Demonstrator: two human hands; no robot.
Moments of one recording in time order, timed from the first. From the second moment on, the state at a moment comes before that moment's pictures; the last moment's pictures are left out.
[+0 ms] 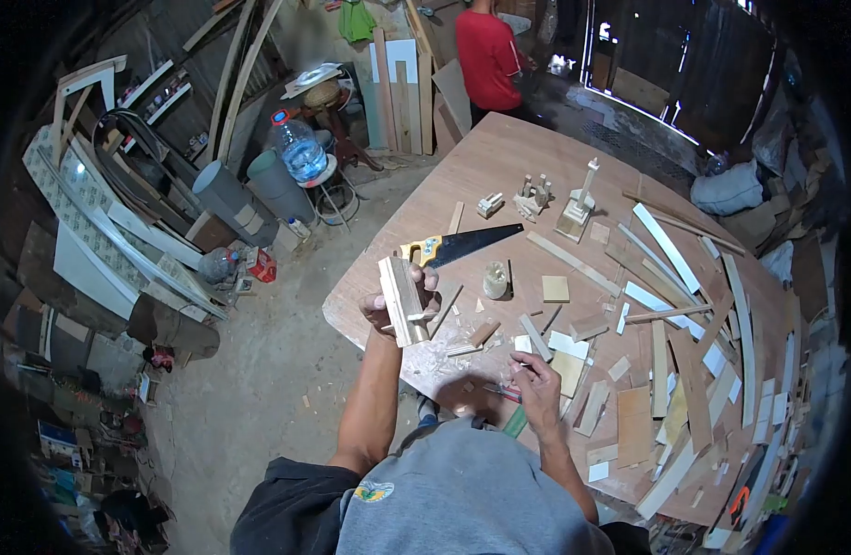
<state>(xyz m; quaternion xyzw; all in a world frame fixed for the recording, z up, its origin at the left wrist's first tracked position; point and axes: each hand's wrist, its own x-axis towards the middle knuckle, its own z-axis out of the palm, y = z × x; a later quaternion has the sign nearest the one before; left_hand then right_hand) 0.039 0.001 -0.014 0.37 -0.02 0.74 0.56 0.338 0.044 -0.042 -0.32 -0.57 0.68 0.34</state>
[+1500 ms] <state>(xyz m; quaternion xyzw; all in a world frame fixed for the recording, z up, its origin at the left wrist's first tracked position) -0.105 0.062 -0.178 0.56 0.61 0.36 0.44 0.253 -0.044 -0.085 -0.52 -0.70 0.36 0.33</state>
